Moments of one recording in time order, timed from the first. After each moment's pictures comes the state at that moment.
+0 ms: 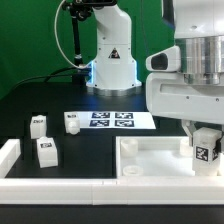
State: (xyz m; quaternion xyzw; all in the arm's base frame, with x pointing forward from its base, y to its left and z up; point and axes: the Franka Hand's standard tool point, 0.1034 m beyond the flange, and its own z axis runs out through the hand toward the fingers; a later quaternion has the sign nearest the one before) arm 0.635 0.114 0.065 -0.89 0.45 -0.01 0.06
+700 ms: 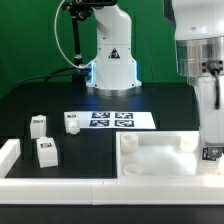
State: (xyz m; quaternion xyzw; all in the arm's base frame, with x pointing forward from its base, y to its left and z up) arm 0.644 0.116 0.065 -0.59 0.81 0.04 0.06
